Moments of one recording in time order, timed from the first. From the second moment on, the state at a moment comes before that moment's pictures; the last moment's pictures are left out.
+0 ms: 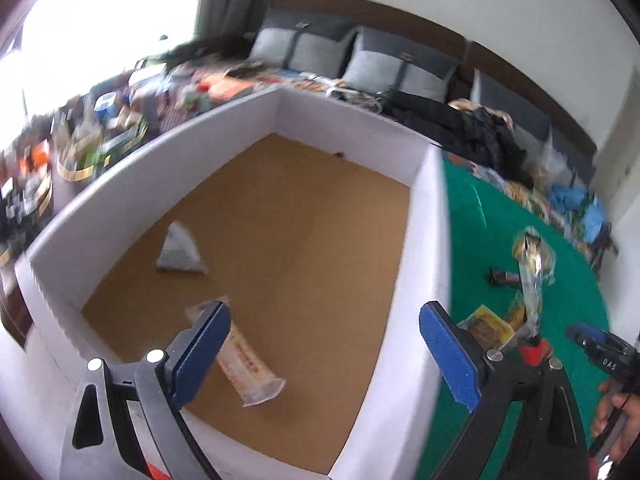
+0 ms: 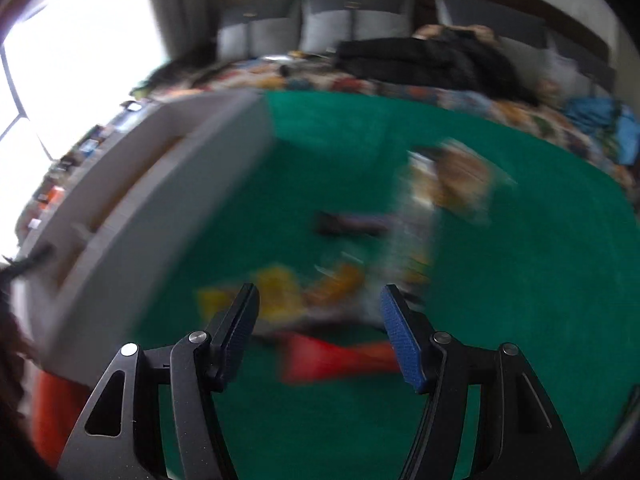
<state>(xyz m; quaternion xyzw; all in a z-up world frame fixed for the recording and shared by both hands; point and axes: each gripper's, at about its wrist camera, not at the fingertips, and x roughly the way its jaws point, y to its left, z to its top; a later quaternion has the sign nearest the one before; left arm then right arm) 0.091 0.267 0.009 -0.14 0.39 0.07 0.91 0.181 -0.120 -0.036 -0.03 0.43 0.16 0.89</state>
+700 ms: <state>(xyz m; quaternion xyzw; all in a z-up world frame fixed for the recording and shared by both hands) 0.079 0.119 0.040 -0.12 0.33 -0.03 0.94 0.164 -0.318 -0.117 0.01 0.44 -0.03 0.90</state>
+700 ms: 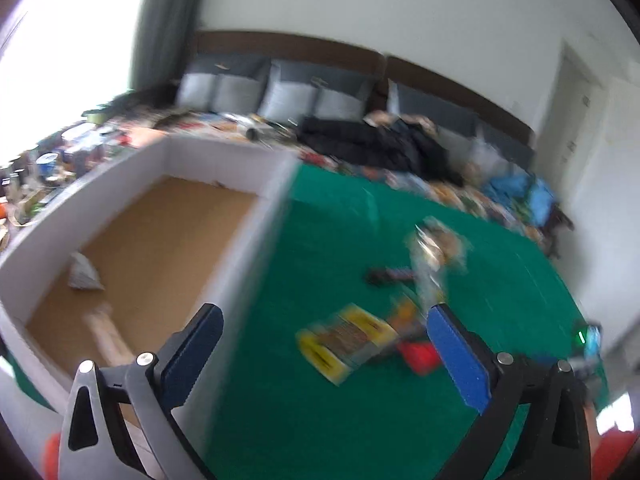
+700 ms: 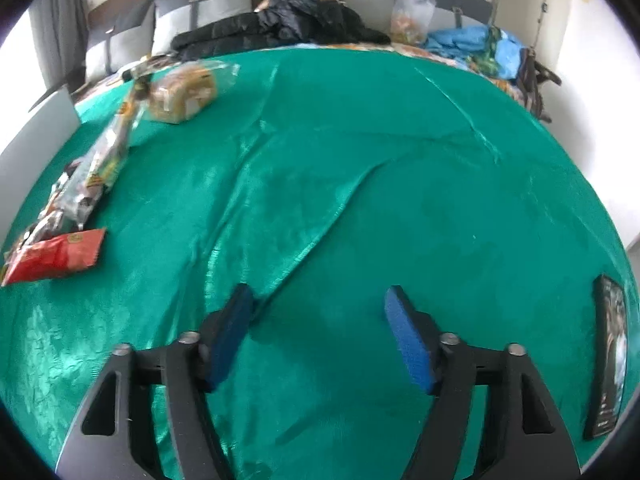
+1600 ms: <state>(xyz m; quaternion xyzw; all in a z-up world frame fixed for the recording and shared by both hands) 0.107 0.052 -0.091 0.01 0.48 -0.03 0.88 0.163 -0.322 -0.118 0.02 0.43 -0.03 0.90</state>
